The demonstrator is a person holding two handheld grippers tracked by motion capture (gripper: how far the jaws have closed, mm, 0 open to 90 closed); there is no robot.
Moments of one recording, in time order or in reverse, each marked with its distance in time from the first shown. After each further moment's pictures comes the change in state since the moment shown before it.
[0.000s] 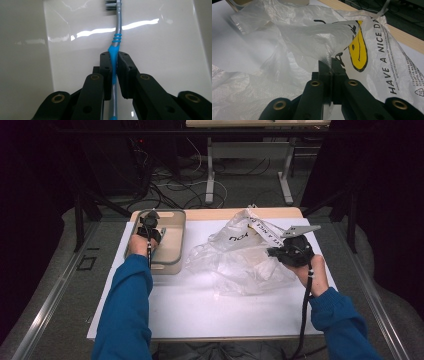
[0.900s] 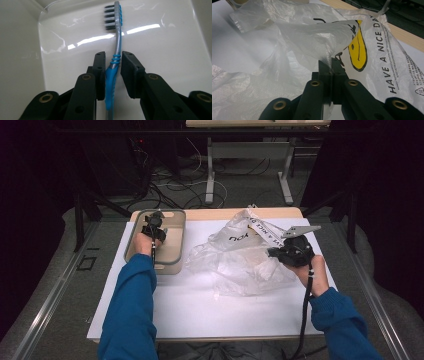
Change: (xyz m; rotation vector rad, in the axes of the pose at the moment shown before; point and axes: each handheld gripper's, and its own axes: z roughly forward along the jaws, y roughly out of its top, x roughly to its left) left arm -0.008 0.008 0.015 -0.067 0.037 0.060; right arm -0.002 -0.002 0.001 0.008 0.004 0.001
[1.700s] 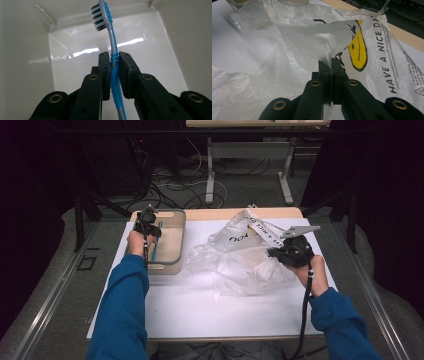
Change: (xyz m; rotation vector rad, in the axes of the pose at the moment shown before) left arm 0.015 -0.002 -0.037 -0.103 -0.095 -0.018; right arm 0.001 0.000 0.001 0.001 -0.003 -0.005
